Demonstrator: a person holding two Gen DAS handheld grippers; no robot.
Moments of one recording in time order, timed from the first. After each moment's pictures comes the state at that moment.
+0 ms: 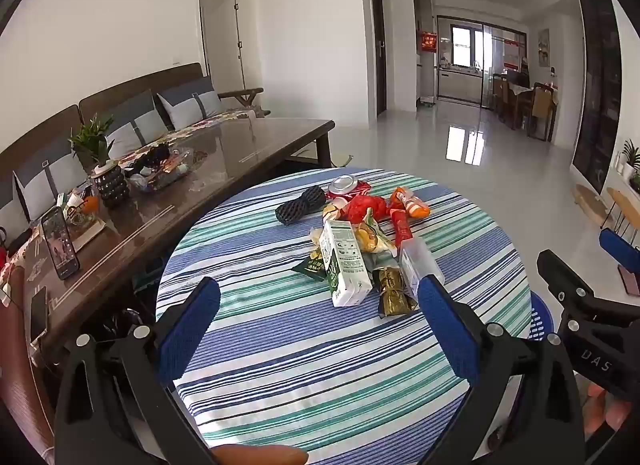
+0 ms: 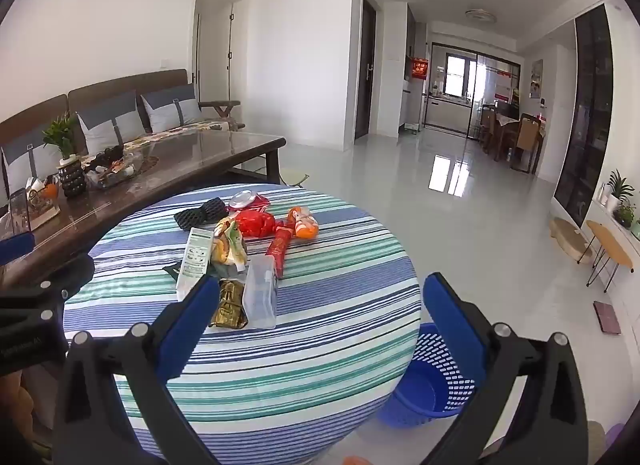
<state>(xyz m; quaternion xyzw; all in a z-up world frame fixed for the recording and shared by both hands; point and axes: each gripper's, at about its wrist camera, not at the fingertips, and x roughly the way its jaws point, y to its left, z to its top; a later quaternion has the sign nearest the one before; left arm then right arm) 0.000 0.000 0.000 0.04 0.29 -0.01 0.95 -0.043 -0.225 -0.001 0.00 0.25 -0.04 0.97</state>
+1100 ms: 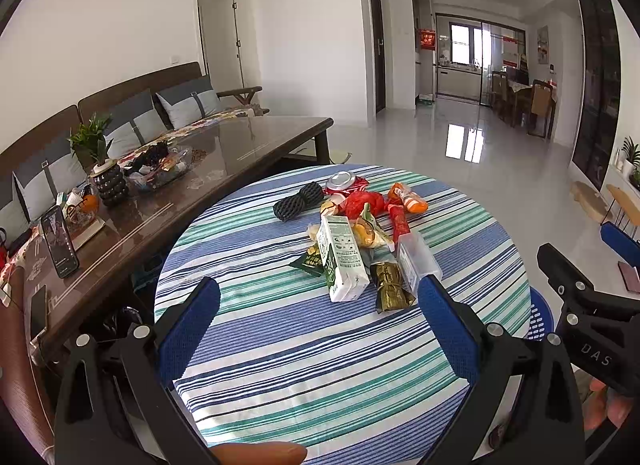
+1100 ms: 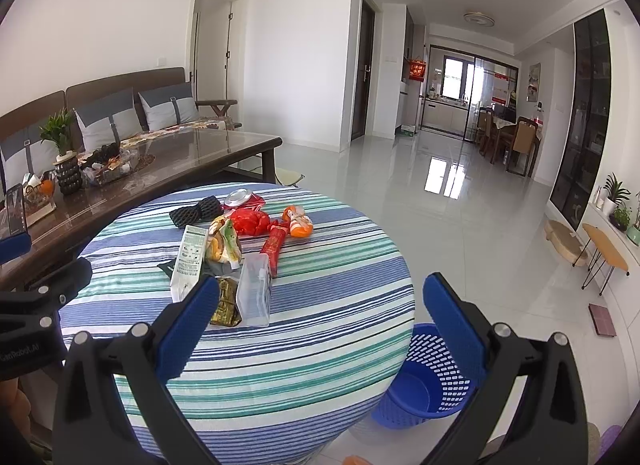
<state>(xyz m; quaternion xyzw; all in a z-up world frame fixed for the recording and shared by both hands) 0.000 0.000 0.000 0.05 0.29 -0.01 0.95 -0.045 -0.228 -0.003 -0.01 0.24 -0.04 0.97</state>
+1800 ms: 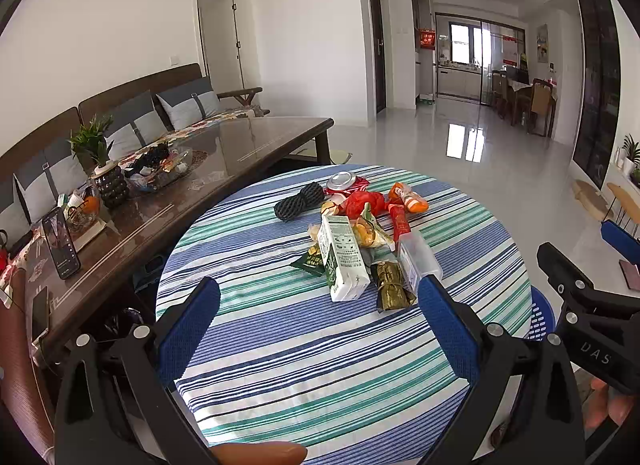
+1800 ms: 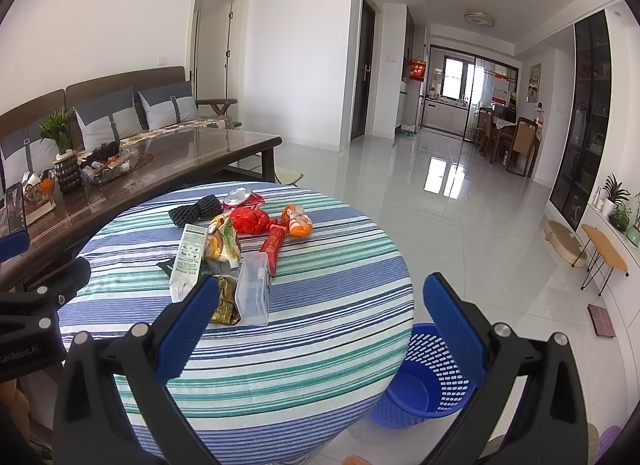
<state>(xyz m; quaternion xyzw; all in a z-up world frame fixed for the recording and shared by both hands) 0.000 -0.001 0.000 0.05 0.29 -0.01 0.95 -0.045 -0.226 -0.003 -0.01 0.24 -0.04 0.97</state>
